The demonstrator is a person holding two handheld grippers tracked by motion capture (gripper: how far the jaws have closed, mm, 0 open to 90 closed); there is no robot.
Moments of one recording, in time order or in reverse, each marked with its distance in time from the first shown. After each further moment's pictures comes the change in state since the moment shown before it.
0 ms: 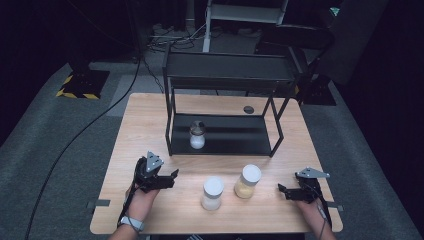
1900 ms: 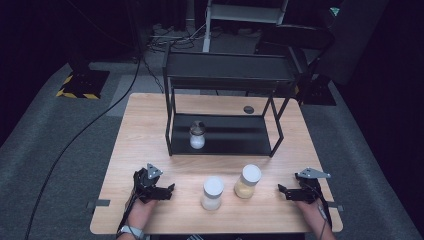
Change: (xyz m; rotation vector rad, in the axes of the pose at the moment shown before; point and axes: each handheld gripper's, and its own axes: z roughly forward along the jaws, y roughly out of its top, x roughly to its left) left arm 0.005 -0.022 0.024 0.157 0.005 -0.068; right arm -0.003 -0.002 -0.002 -0.006 0.023 0.025
